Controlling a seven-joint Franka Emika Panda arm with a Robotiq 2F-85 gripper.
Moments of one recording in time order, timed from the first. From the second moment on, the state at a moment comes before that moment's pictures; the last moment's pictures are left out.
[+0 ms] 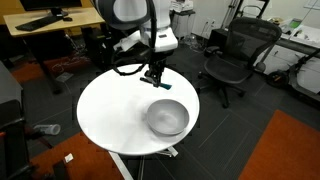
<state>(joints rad) -0.03 0.49 -0.21 -1.82 0.08 2.40 0.86</state>
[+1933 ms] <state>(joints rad) 0.19 0.67 -0.13 -1.87 0.05 2.55 1.23</state>
